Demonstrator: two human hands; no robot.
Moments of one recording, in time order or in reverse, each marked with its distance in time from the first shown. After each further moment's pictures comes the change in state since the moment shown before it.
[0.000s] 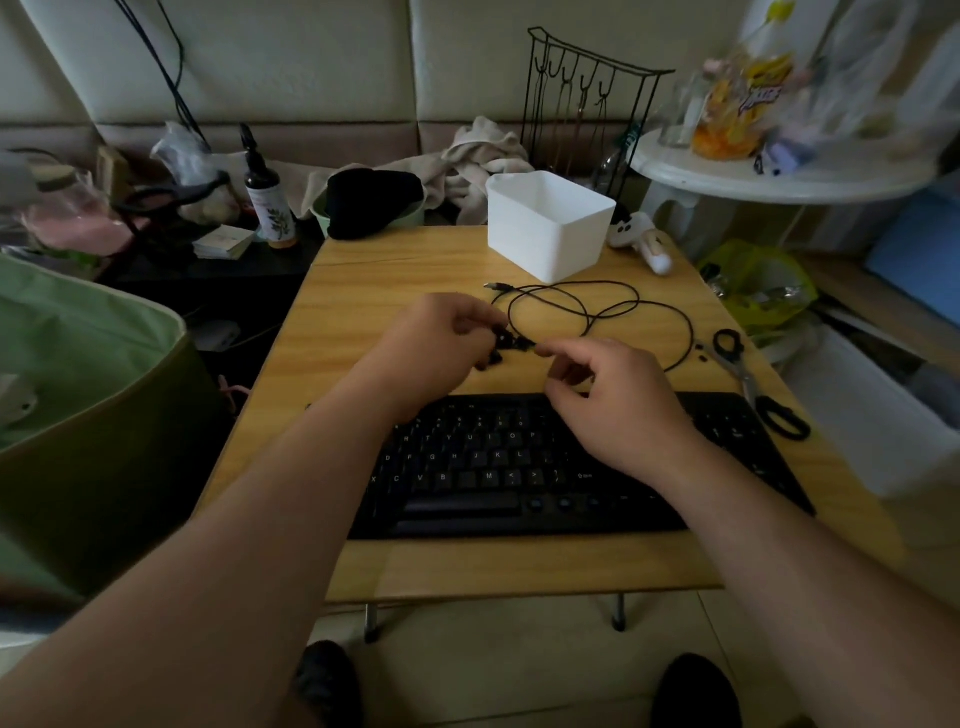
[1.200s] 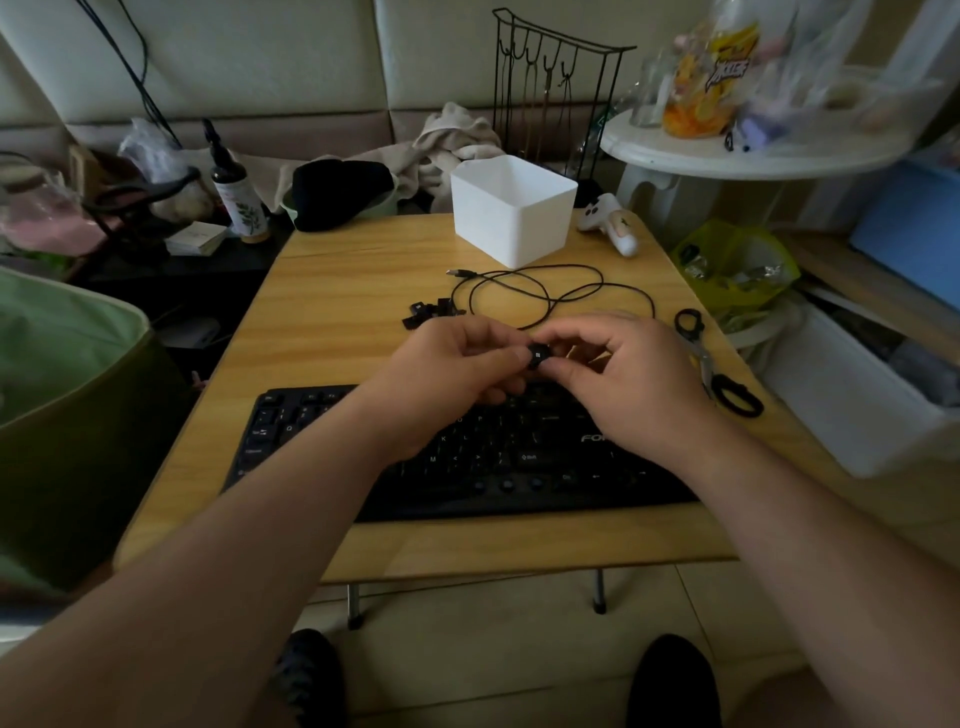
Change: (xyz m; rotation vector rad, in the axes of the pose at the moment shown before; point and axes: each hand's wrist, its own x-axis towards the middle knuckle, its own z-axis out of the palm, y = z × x) left_hand -0.032 0.024 0.055 -0.346 -0.188 -0.022; right_hand -0.016 0.026 -0.046 0.182 0.061 -0.105
